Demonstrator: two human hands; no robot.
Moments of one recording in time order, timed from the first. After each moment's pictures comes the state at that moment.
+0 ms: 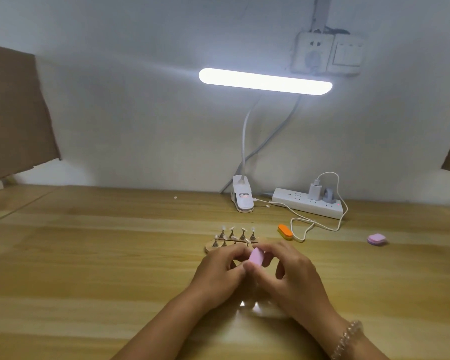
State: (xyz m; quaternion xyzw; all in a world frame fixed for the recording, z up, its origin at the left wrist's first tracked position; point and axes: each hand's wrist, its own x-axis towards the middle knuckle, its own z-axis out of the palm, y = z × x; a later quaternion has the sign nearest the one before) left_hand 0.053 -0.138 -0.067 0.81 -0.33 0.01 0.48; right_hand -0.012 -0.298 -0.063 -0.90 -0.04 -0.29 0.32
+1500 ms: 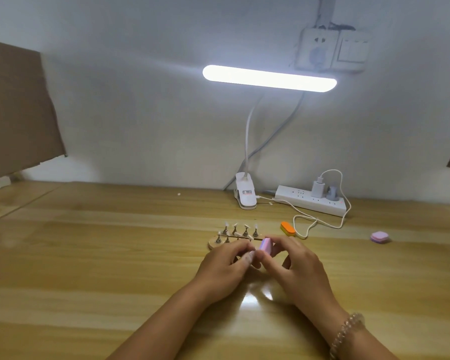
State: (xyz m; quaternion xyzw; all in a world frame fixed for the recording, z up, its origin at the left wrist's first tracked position) left_hand 0.049 -0.136 -0.063 0.82 -0.31 -0.01 0.47; right_hand -0.010 -0.301 -0.063 -0.90 -0.02 -0.30 0.32
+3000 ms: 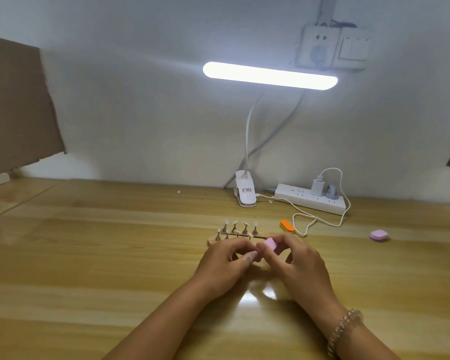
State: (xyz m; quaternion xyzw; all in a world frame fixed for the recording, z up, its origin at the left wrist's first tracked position) left_hand 0.049 -0.137 -0.063 0.80 -0.32 -0.01 0.51; right_hand -0.009 -0.303 -0.062 -0.89 0.00 -0.30 0.34
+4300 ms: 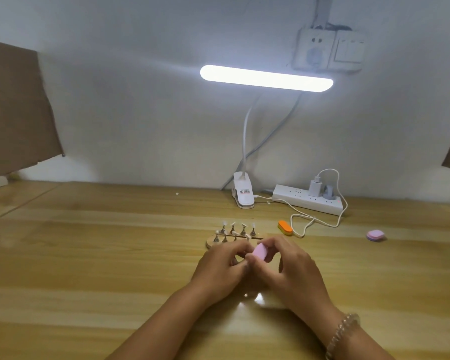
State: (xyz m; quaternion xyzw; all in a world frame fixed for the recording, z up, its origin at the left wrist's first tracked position) left_hand 0.052 -0.138 -0.070 0.84 -0.32 0.02 0.44; right_hand -0.013 -0.298 -0.063 -0.91 -0.03 -0.29 0.29
